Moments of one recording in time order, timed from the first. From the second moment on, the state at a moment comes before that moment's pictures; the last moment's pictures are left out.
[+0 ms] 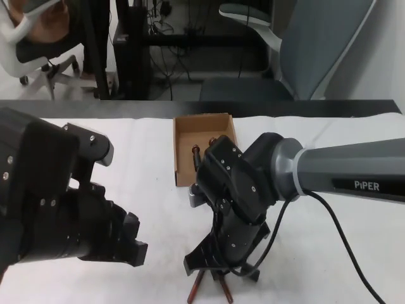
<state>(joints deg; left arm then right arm) -25.3 56.0 -34.0 31.0 9.1 -0.8 43.4 107.9 -66.6 41.7 -3.0 18.7</state>
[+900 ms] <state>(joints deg) -39.6 67.4 -8.0 -46.9 10.8 -12.3 50.0 74.2 -46.9 -5.8 -2.9 21.6</state>
